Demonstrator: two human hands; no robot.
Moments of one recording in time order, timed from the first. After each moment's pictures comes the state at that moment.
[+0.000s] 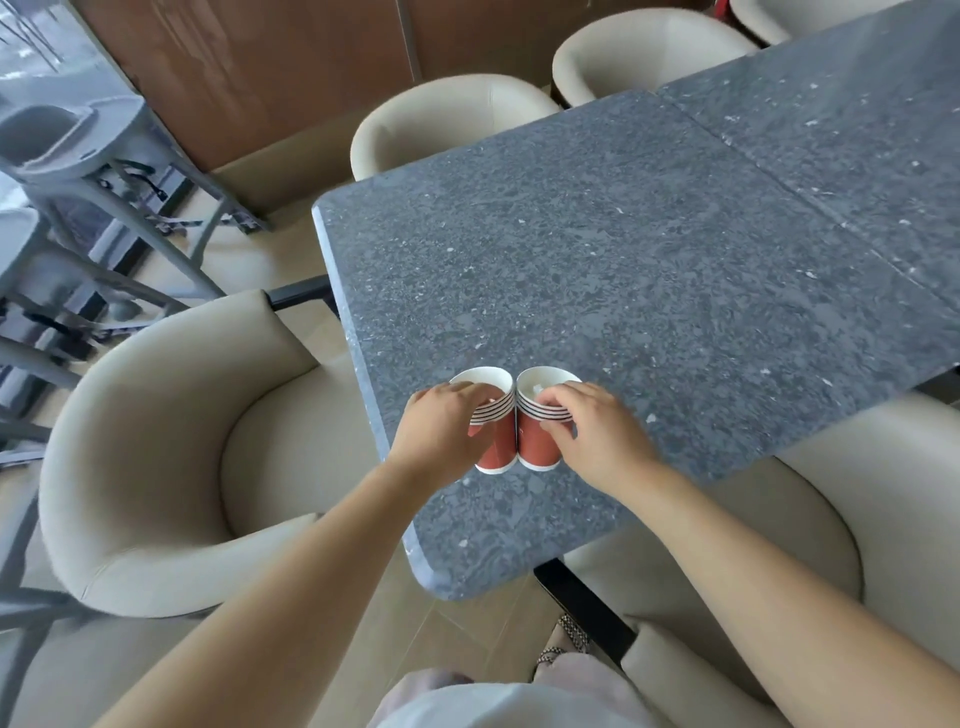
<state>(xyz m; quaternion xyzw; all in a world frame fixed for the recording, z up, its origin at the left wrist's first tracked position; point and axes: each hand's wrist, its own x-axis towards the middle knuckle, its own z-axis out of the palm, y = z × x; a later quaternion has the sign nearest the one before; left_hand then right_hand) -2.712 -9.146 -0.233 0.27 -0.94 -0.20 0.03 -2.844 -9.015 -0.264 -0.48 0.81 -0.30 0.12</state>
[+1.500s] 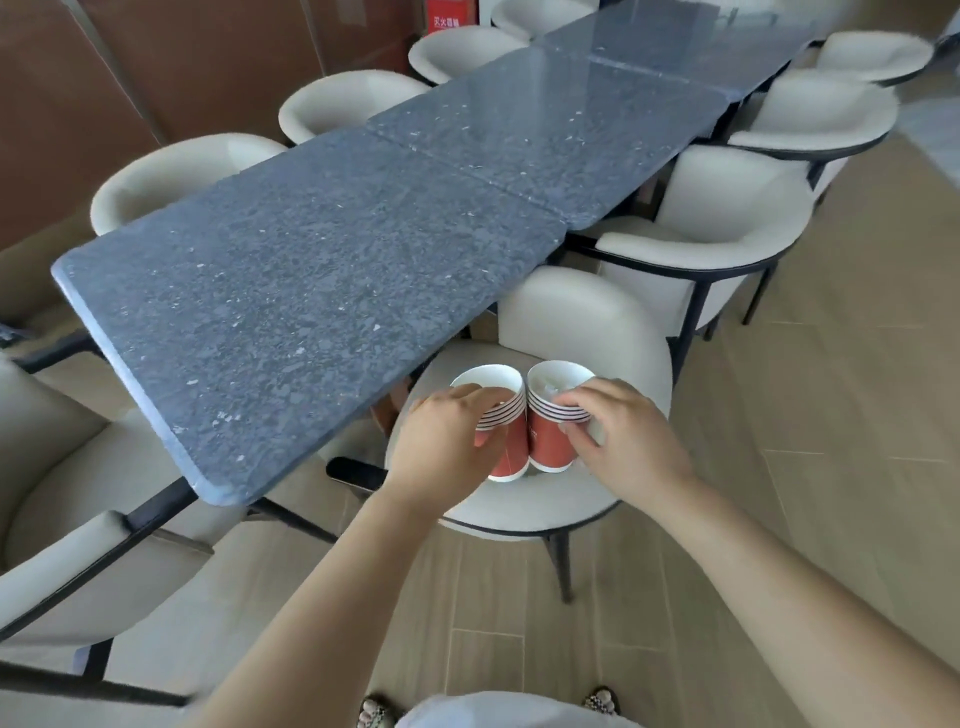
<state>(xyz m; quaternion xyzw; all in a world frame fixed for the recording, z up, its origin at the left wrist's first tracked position) -2.668 -8.765 -0.191 0.02 -0.96 -0.25 0.14 -2.737 -8.585 -0.203 -0.33 0.89 -0.30 -0.06</state>
